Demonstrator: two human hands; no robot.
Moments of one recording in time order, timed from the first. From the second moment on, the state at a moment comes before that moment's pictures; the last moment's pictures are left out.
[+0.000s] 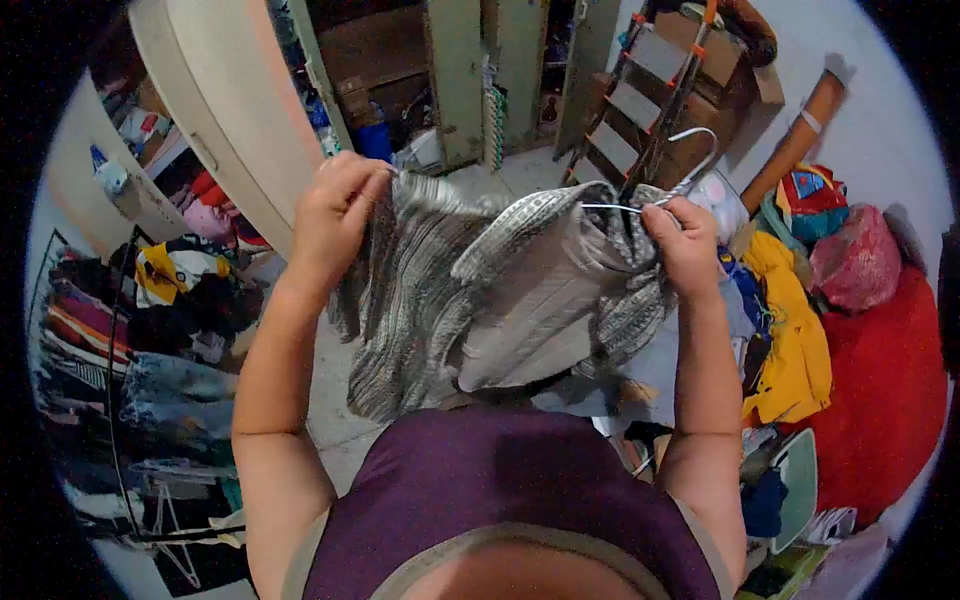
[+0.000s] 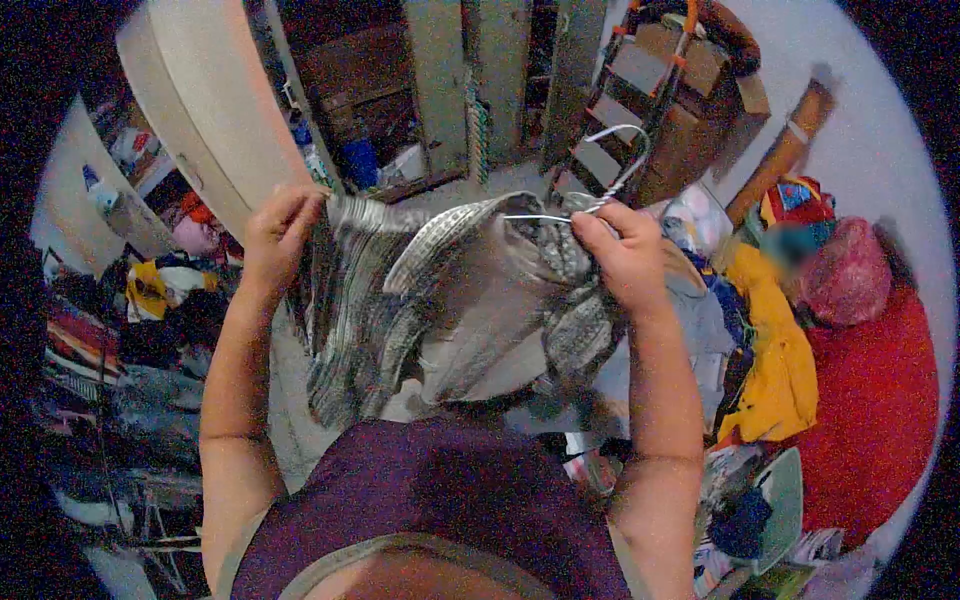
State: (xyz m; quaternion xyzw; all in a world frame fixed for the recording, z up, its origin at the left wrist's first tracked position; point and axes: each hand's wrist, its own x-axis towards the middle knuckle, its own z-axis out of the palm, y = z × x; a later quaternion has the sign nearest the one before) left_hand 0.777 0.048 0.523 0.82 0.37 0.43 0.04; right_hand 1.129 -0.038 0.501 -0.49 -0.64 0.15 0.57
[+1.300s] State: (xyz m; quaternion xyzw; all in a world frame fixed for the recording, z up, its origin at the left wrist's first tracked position) left_hand 0.890 0.011 0.544 0.88 0.28 0.38 0.02; right_hand 1.108 -0.034 0.507 -0.45 -0.73 0.15 0.49
